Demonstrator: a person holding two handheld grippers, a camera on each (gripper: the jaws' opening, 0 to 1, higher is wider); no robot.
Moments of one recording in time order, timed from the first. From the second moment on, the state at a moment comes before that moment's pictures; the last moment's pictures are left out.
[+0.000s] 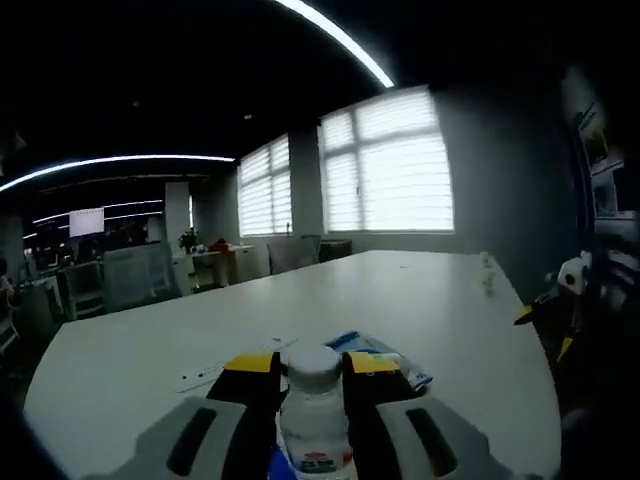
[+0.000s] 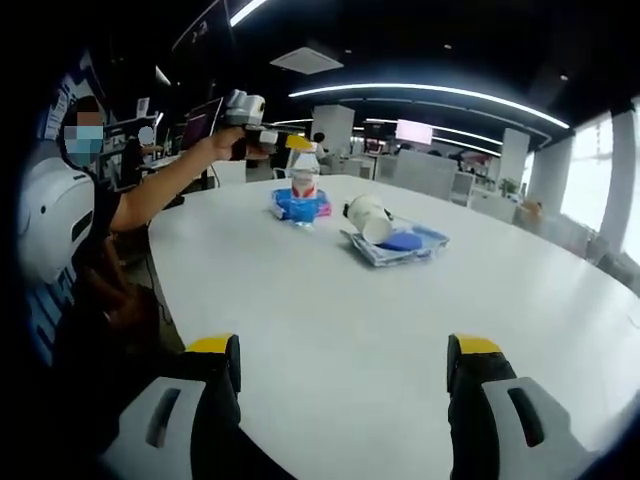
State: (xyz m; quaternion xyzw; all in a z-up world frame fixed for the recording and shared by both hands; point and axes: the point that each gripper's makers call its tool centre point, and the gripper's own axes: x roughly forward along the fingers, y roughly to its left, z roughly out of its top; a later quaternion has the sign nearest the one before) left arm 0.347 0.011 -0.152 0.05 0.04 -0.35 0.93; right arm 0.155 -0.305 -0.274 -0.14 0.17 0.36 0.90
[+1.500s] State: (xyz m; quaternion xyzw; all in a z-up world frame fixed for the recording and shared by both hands) left arm 0.348 -0.013 -0.167 0.06 -0.01 -0.66 0.75; right arm 0.169 -0.293 -0.280 -0.15 0.20 0.35 0.90
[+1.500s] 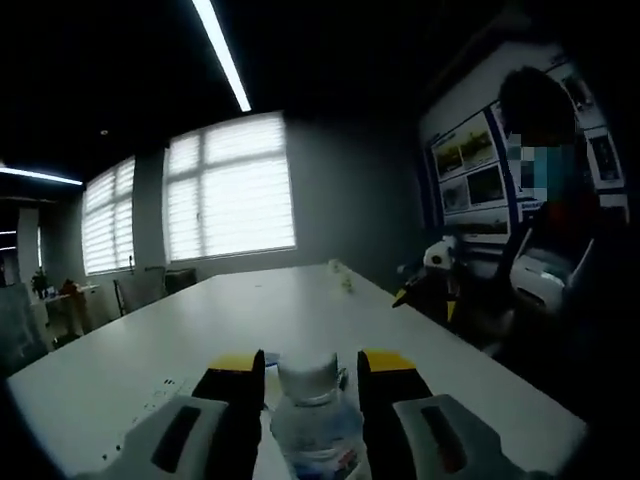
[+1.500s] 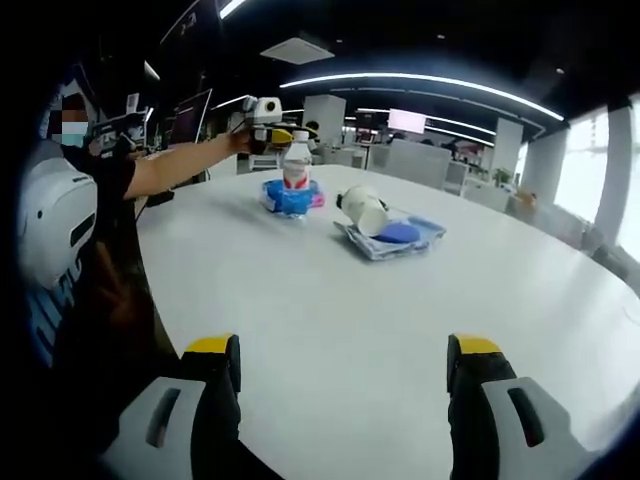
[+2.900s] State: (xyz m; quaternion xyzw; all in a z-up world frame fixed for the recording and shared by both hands) left arm 0.328 -0.034 -0.233 0.09 0.01 -0.81 0.58; right arm 0.175 -0.300 -0.280 -0.16 0.22 0.30 0.91
